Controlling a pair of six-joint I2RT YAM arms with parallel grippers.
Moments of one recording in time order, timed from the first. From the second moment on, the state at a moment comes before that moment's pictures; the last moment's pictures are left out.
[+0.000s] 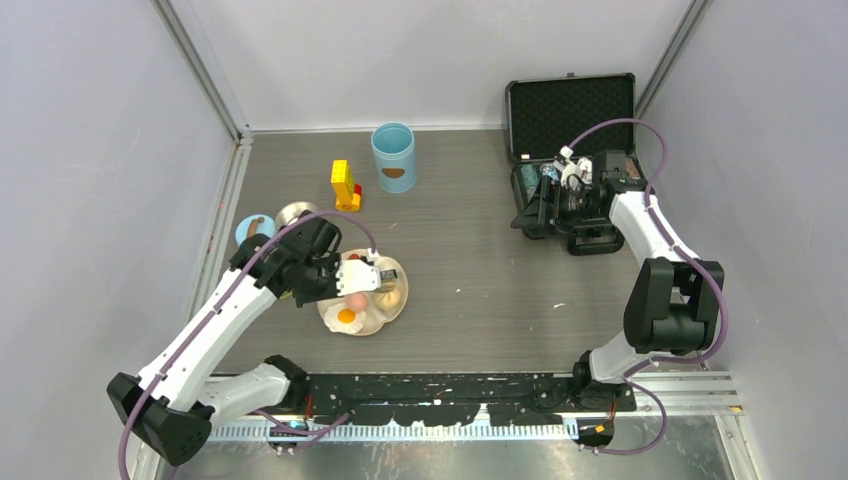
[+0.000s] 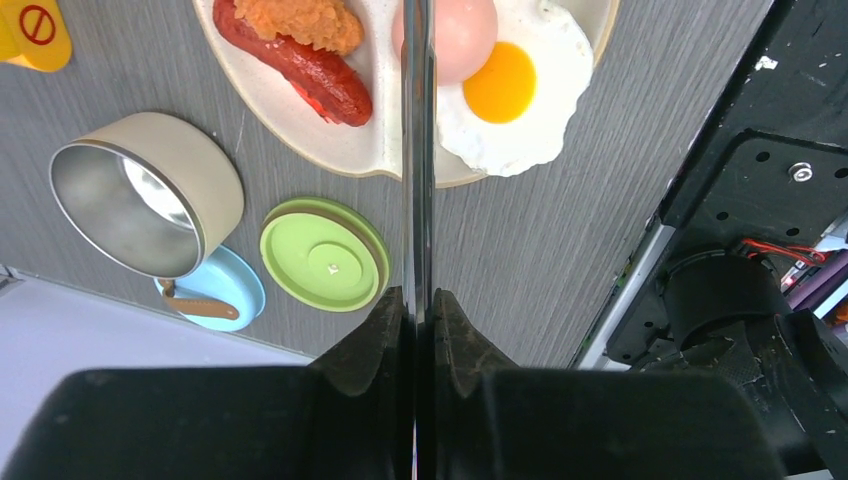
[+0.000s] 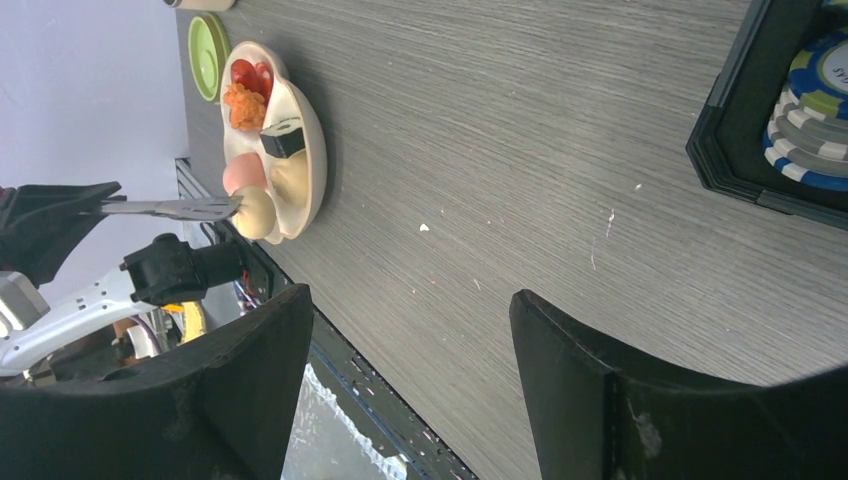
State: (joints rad) left arm -0.55 1.04 1.09 -1.28 0.03 0.92; right arm -0.08 1.56 1.17 -0.72 -0.86 0.10
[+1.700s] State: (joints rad) left arm 0.37 1.43 1.29 -1.04 0.25 1.03; right arm -0.09 1.56 1.17 -0.71 -0.86 0.11
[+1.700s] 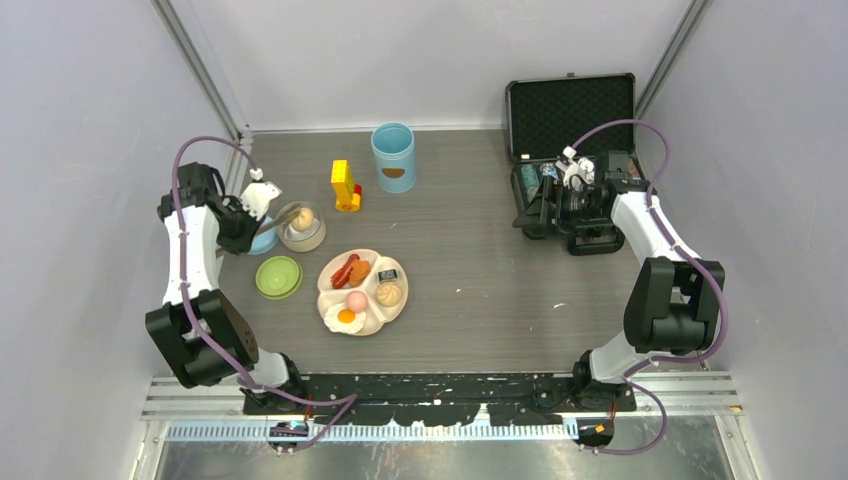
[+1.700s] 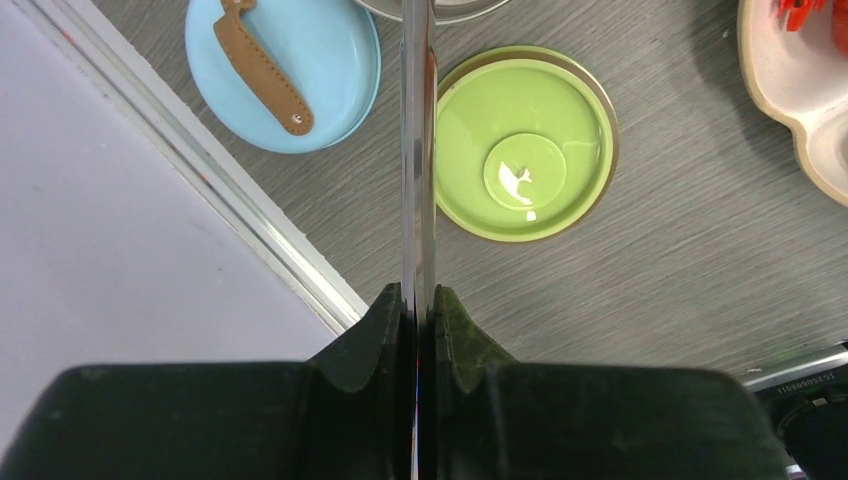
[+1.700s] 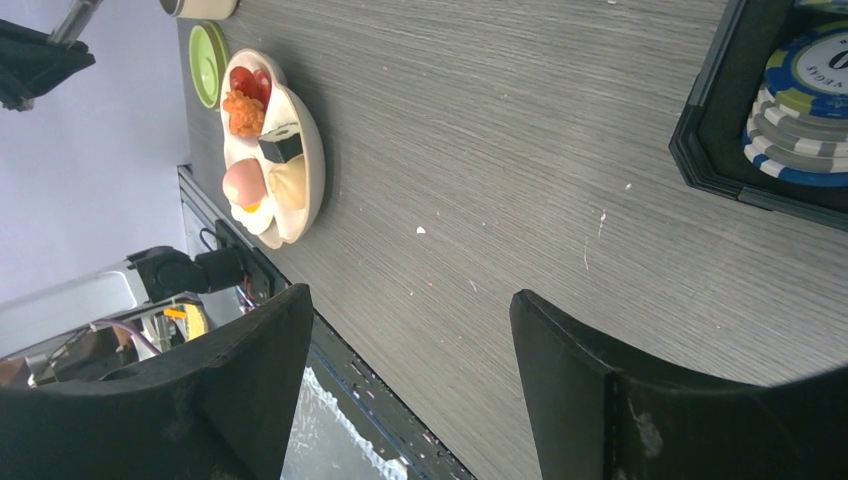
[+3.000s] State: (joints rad) left arm 0.33 1.48 1.41 -1.10 0.28 0.99; right arm -0.11 1.57 1.16 -0.71 -0.86 0.11
